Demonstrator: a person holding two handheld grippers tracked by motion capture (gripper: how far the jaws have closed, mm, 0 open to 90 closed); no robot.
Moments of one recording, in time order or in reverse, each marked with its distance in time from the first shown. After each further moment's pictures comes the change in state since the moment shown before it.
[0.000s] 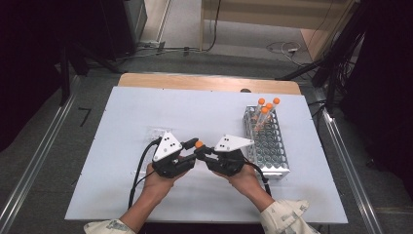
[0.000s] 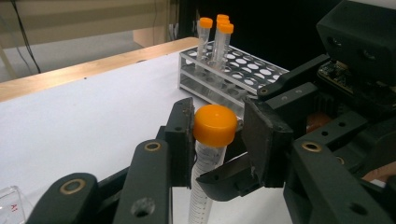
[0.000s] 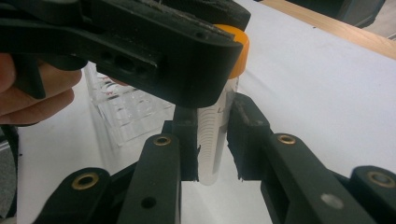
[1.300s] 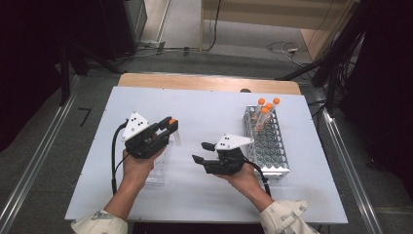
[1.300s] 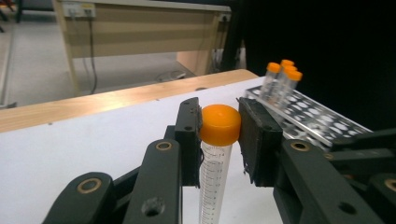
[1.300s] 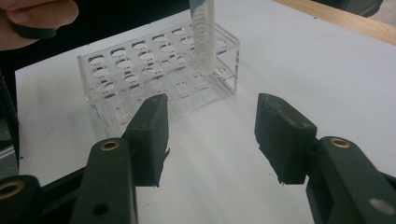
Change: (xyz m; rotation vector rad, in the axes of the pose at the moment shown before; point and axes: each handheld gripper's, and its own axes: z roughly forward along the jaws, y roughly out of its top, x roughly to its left) left arm 0.060 0.024 -0.034 -0.101 0.191 -0.100; right arm -0.004 -0.003 0.003 0.007 0.007 0.040
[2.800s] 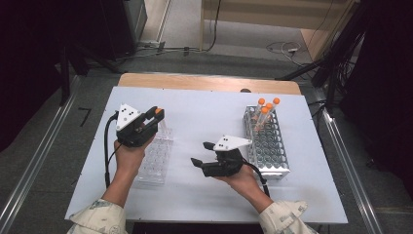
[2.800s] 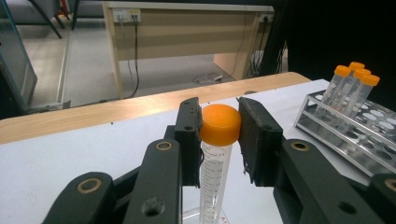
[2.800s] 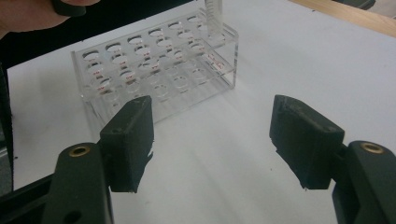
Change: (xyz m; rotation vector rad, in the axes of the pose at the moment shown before) left arm 0.030 -0.001 0.010 -0.007 0.129 0.019; right arm 0.003 -0.002 0.003 0.017 -0.018 0.014
